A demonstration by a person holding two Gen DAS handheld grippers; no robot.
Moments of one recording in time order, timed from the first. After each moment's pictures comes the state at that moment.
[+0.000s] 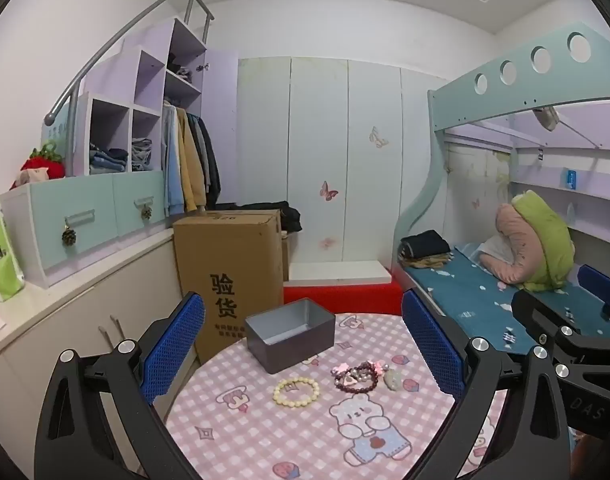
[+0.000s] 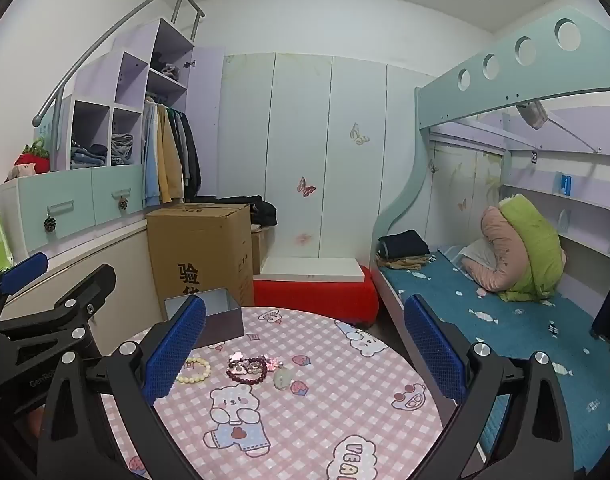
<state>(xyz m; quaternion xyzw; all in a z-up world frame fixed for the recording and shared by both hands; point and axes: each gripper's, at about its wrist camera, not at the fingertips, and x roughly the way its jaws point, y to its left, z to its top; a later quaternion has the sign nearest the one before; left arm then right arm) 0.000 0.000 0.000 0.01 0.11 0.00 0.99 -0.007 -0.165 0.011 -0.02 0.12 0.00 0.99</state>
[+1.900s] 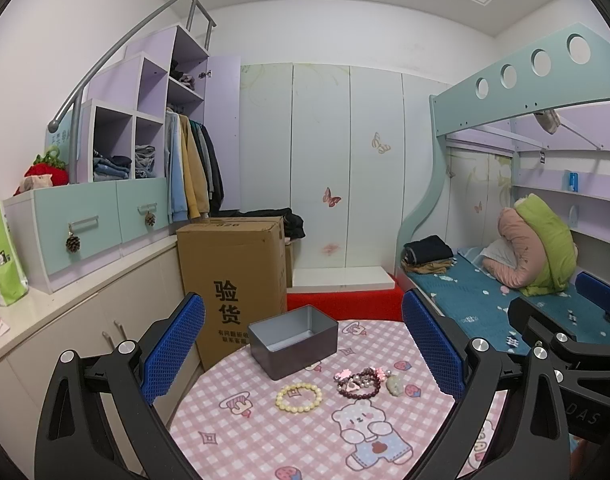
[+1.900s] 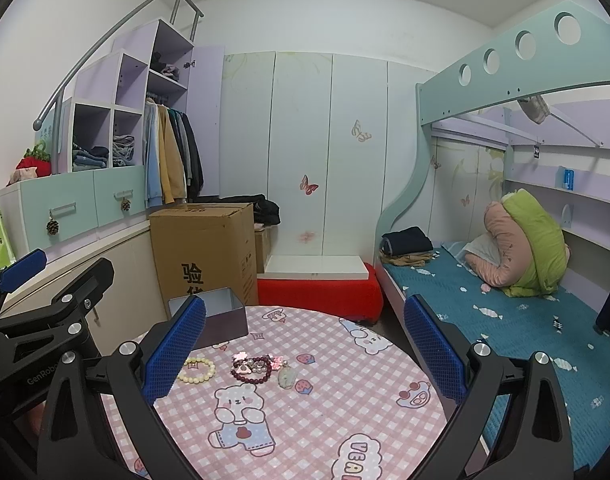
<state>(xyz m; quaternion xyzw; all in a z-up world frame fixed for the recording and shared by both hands) -0.005 -0.002 0.007 0.01 0.10 0.01 1.00 -0.006 -0.162 0.004 -0.01 0.12 0.00 0.99</state>
